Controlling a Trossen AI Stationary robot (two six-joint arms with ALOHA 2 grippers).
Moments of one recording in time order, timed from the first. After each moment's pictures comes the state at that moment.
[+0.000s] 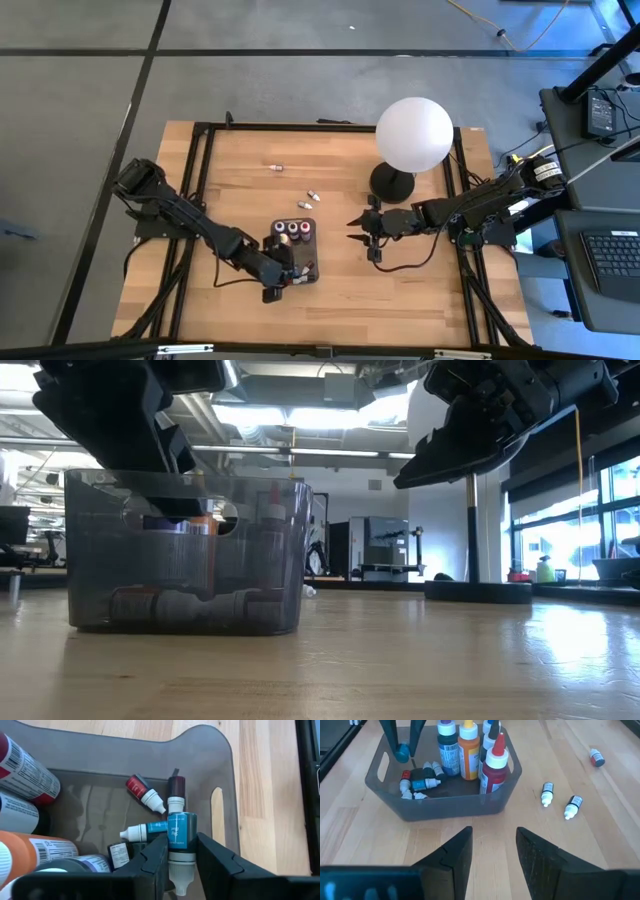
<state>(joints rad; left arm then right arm) -0.52 1.60 0.92 -0.26 -0.23 -0.64 0.26 1.38 0.66 0.15 0.26 0.15</state>
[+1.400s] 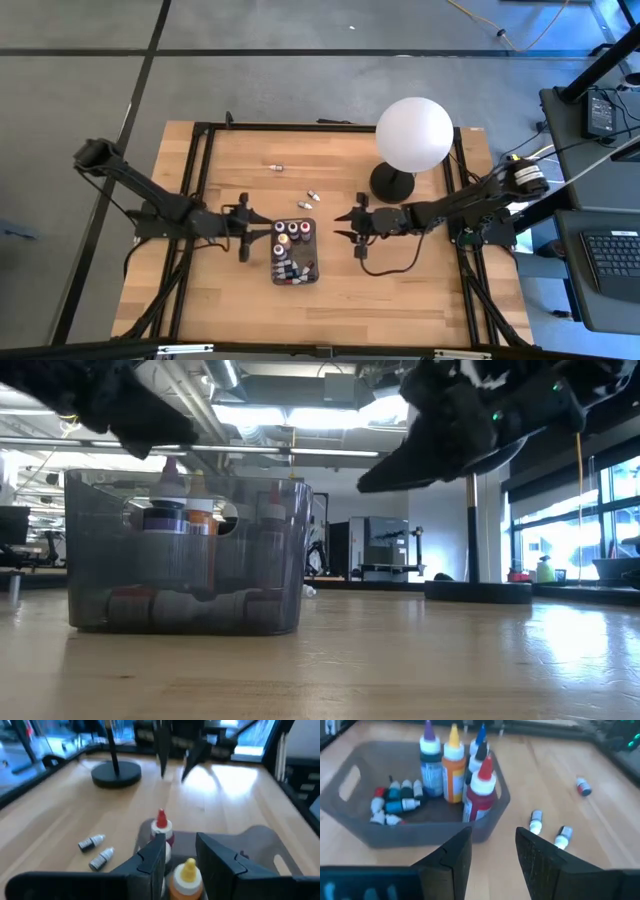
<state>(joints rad) -0.47 0.93 0.37 0.21 -0.58 -0.28 0.22 1.54 0.67 0.43 0.29 0.02</state>
